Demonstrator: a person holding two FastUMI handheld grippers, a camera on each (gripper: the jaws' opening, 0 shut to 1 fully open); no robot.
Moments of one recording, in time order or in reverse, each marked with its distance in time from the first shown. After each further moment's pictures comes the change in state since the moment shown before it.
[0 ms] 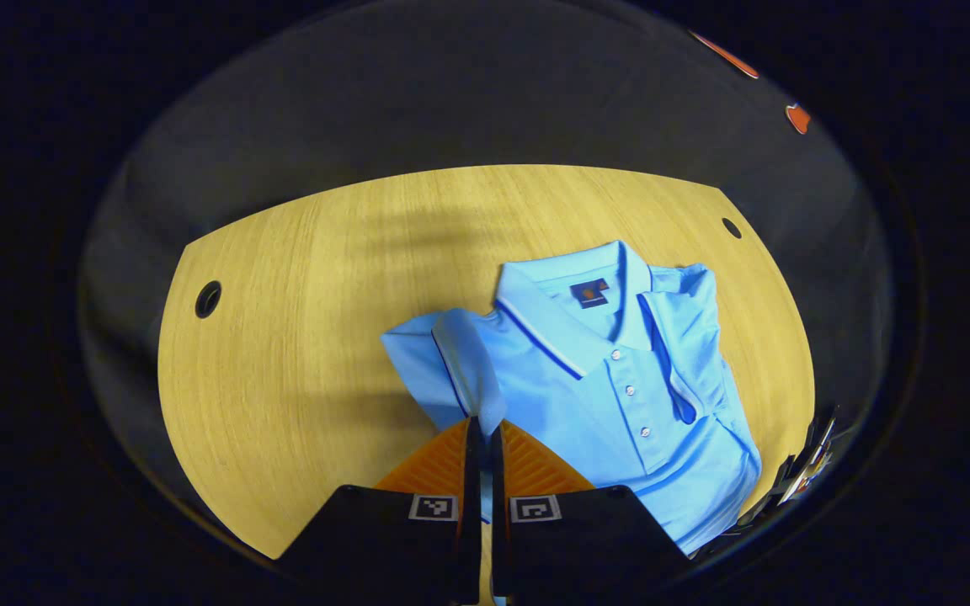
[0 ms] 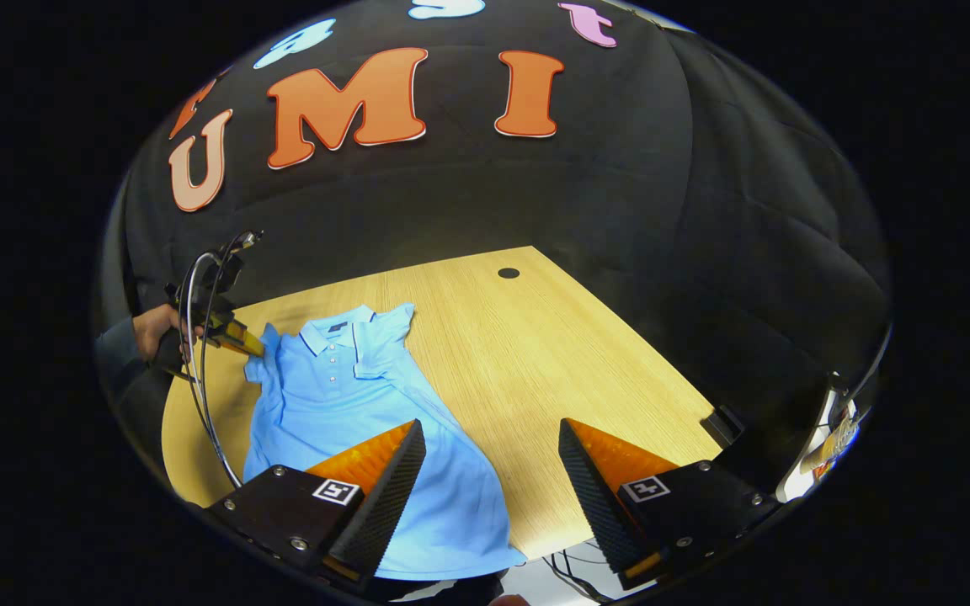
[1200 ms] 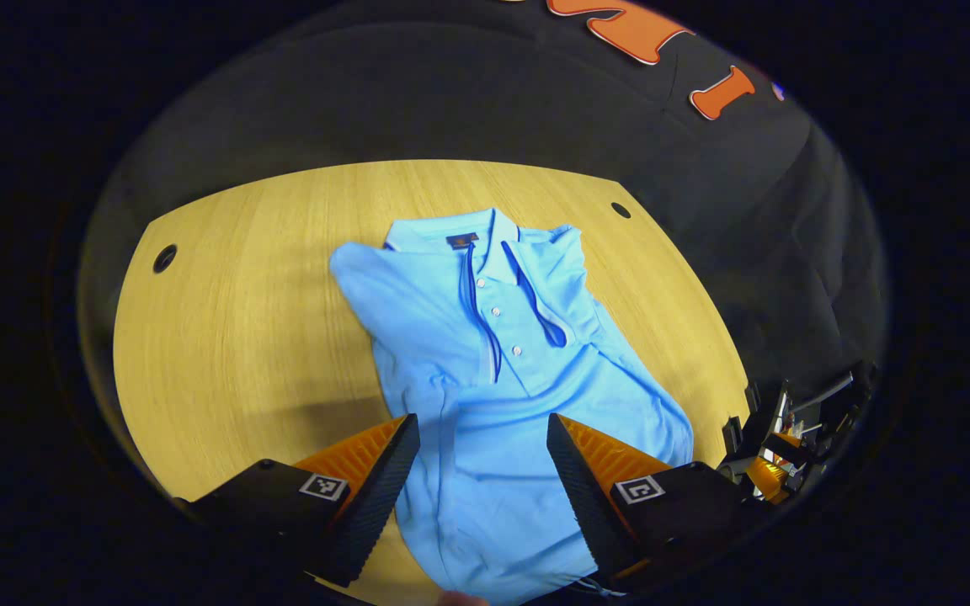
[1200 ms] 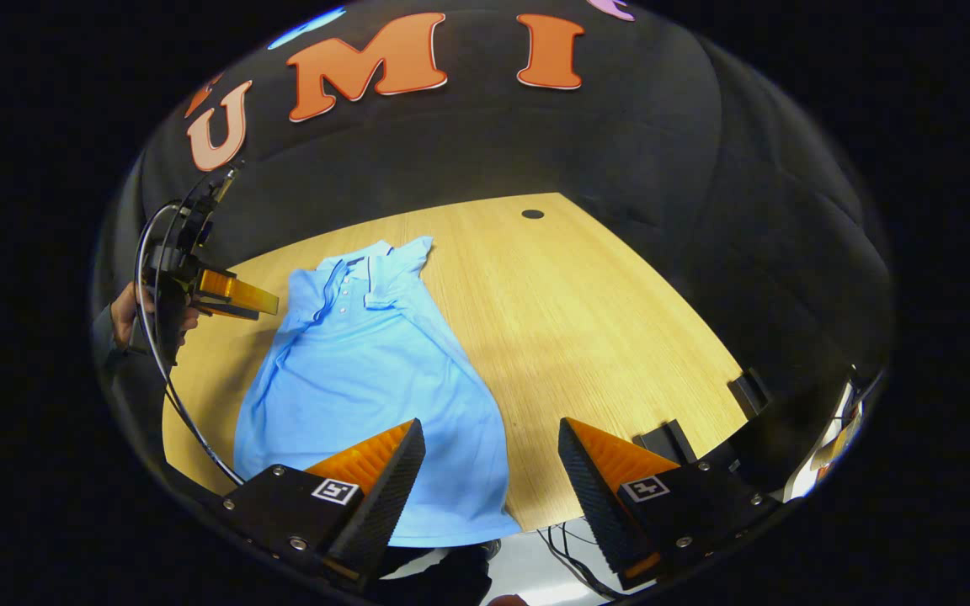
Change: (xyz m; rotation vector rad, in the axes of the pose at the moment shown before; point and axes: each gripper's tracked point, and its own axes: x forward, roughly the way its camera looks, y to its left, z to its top) left arm -0.079 -0.067 -0.107 -0.006 -0.068 -0.224; right arm 0.012 0.000 -0.072 -0.071 0.174 0.141
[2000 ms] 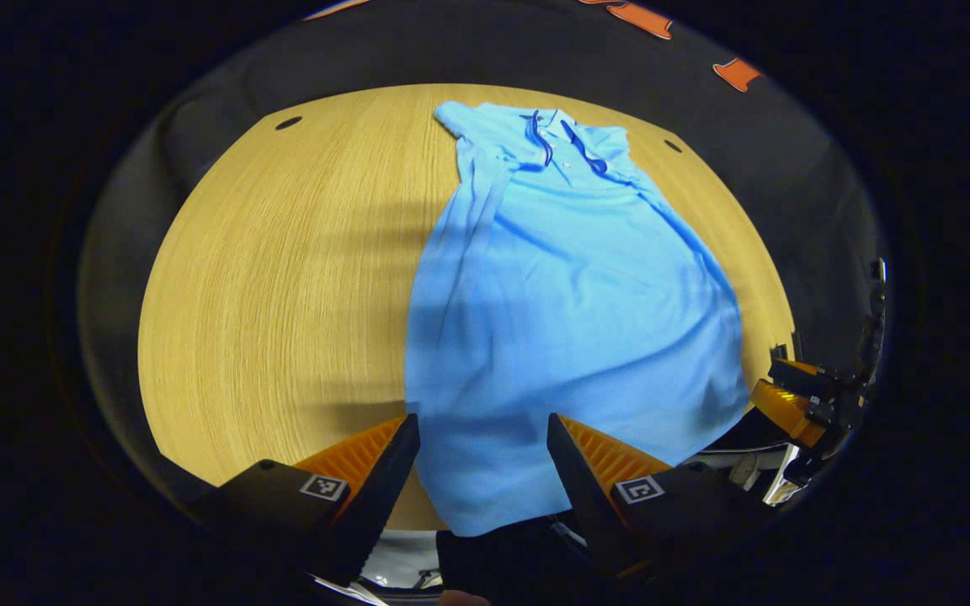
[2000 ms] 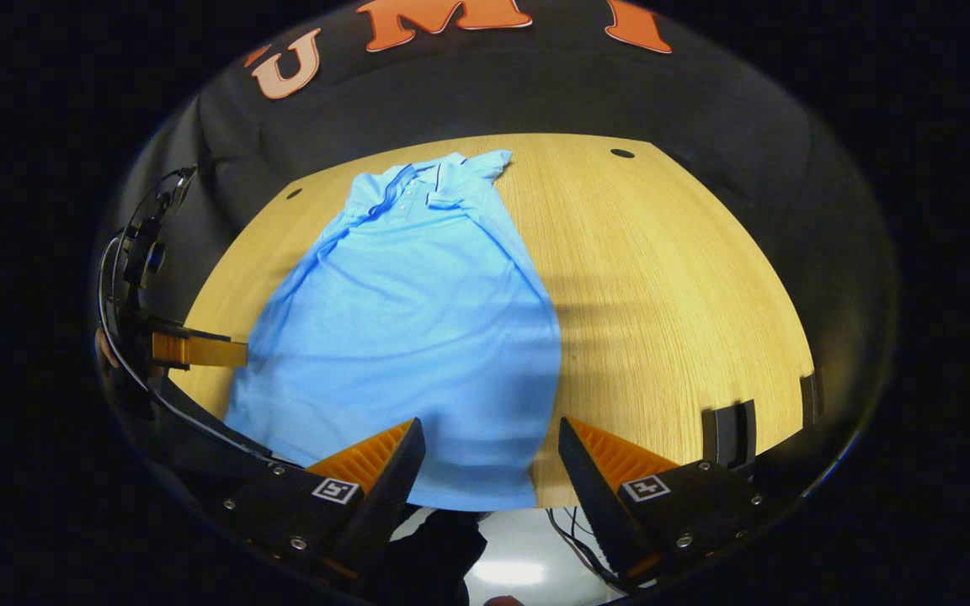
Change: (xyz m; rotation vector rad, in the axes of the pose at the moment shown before) left arm -0.062 -0.009 -0.240 -0.155 0.140 0.231; right arm 0.023 0.015 -0.090 -0.209 0.225 0.194
